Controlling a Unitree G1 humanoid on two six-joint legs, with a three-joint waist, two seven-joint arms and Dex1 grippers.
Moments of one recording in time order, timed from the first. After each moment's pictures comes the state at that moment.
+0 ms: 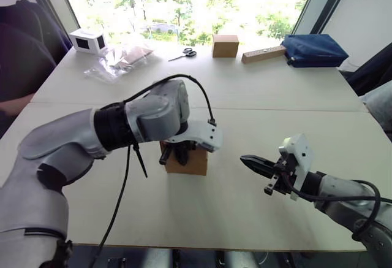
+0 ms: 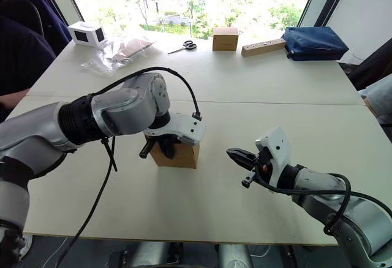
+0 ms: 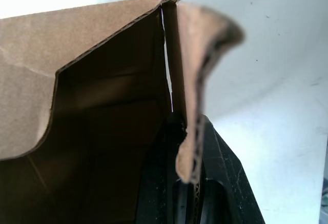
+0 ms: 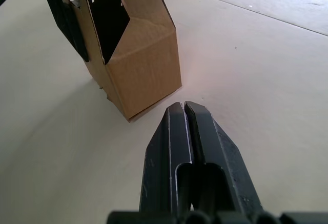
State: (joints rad) left arm -1.43 0.64 -1.14 -0.11 -0.03 1.04 -1.58; right arm 0.08 -0.77 -0.16 -0.74 0.85 0.76 0.42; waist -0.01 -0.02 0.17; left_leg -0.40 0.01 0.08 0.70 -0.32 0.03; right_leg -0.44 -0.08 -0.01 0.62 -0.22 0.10
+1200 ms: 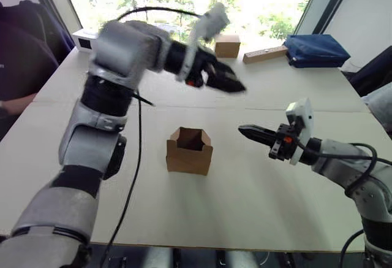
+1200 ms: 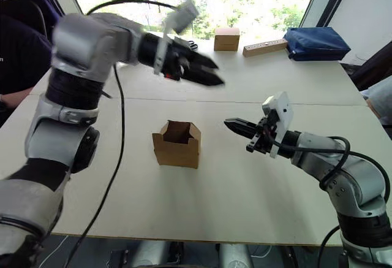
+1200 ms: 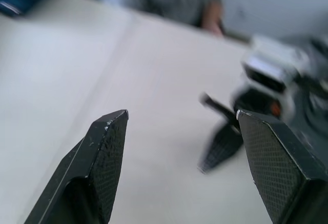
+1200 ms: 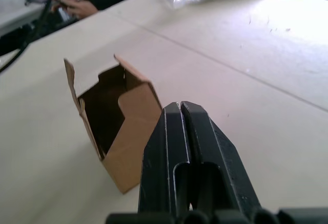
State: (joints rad) left arm -1.26 0.41 0.08 0.21 -0.40 1.10 -1.05; right arm -0.30 -0.72 -0.18 -0.46 0.93 0.82 0.60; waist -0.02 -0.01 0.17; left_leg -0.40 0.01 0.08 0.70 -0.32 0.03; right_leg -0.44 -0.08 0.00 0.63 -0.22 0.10
